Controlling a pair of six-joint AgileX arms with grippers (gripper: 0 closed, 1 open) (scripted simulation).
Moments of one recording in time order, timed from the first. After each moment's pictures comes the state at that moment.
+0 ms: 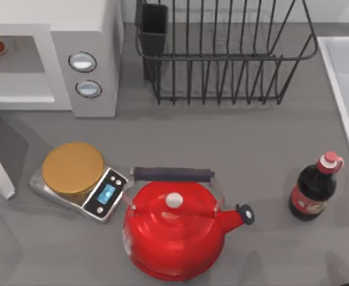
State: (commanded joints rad) left arm 0.81 1.50 0.68 -0.18 0.55 0.67; right arm 0.00 0.00 0.00 0.00 0.00 0.00
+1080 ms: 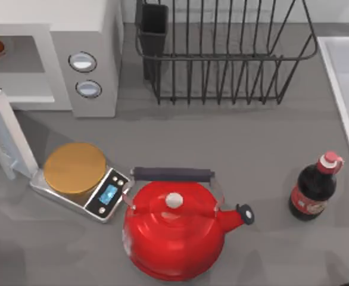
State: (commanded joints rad) left arm 0.36 1.18 0.41 -0.09 0.26 0.28; right arm 0.00 0.00 0.00 0.00 0.00 0.00
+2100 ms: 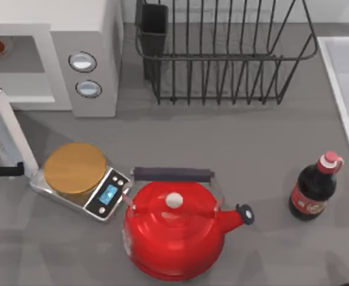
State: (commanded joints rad) left arm 0.06 1.23 0.46 0.00 0.07 0.06; right arm 0.00 0.00 0.00 0.00 0.00 0.00
